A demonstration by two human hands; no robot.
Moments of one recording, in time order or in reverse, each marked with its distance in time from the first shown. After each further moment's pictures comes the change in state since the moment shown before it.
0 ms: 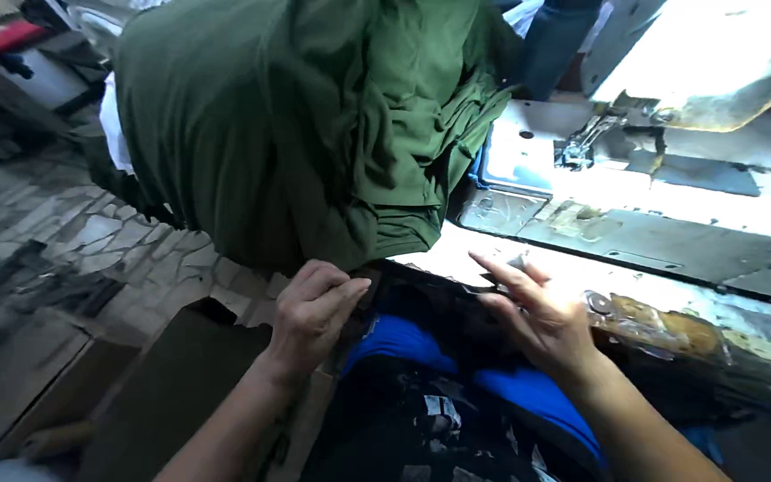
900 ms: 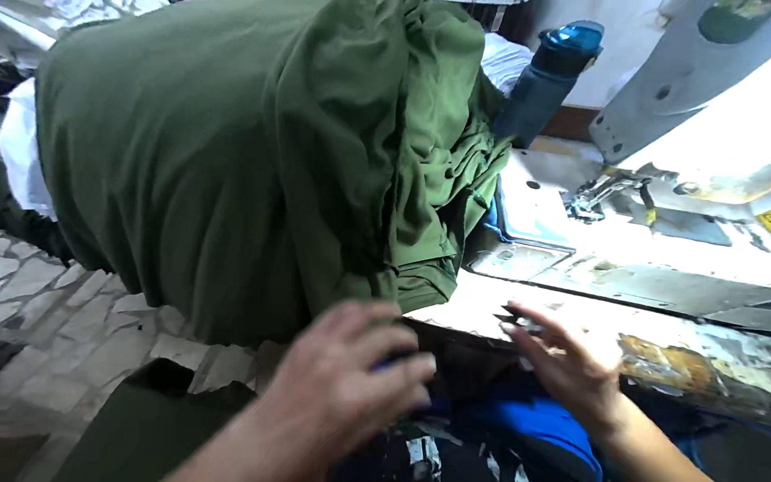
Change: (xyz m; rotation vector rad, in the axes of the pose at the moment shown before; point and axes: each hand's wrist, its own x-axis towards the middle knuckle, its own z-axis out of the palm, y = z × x) left_hand 0.055 -0.032 -0.029 -0.141 -0.323 0.250; right_hand 0.010 0.009 0.019 -0.185 0.090 0.044
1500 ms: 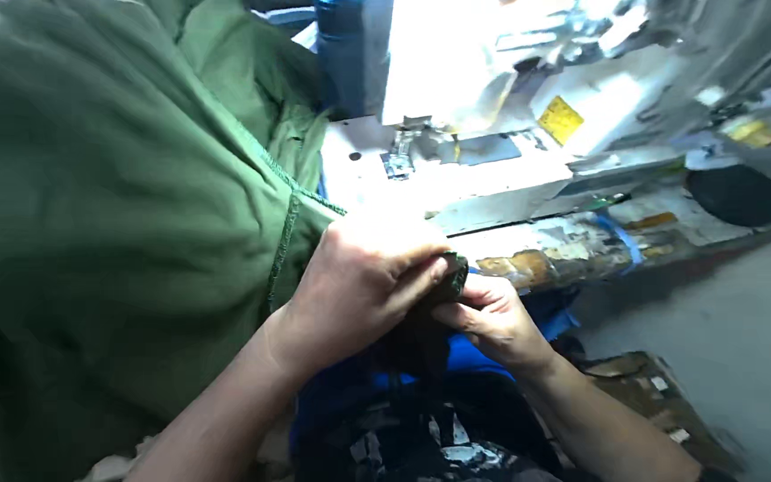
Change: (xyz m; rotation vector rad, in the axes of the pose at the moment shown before) left_hand 0.184 0.034 0.086 -0.412 -0.009 0.290; right_hand -0.019 0.002 -0.057 1.144 0.049 0.536
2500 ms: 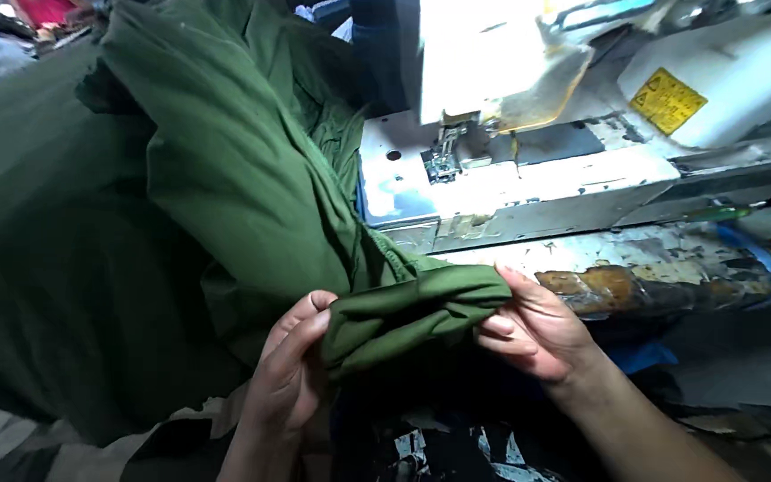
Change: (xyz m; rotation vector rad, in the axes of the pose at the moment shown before) left_hand -0.109 0.018 -0.005 -1.165 0.580 -0.853; right_hand 0.021 0.011 -0.012 0.876 -0.047 0.504
